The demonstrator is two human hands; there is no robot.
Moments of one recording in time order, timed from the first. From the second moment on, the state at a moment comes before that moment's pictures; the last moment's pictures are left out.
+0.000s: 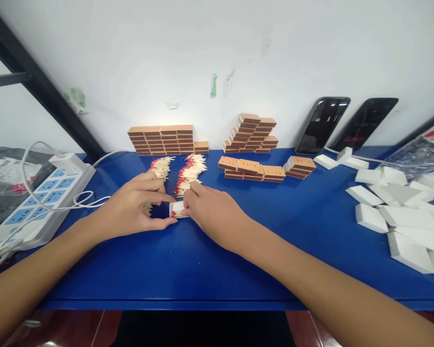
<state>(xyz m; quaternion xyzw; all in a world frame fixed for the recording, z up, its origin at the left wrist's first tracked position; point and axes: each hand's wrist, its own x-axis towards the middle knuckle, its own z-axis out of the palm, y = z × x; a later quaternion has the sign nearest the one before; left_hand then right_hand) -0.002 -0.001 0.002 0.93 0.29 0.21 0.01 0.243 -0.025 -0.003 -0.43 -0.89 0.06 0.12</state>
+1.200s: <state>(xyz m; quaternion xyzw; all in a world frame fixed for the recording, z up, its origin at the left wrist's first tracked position) -0.001 -0.005 0.012 0.93 0.31 0.18 0.05 0.250 0.011 -0.032 -0.41 -0.86 0.16 0.25</state>
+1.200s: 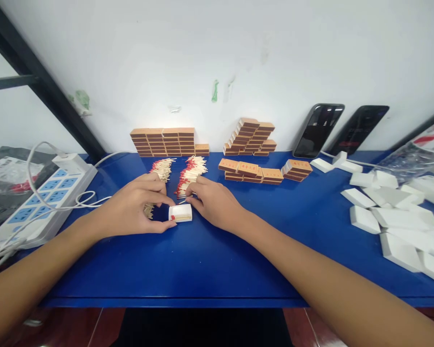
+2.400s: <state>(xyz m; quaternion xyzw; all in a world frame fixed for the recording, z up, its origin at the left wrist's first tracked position) -0.003 -0.002 0.006 0.94 0.29 0.19 0.02 0.248 -0.022 0.005 -0.42 -0.88 0.17 0.15</state>
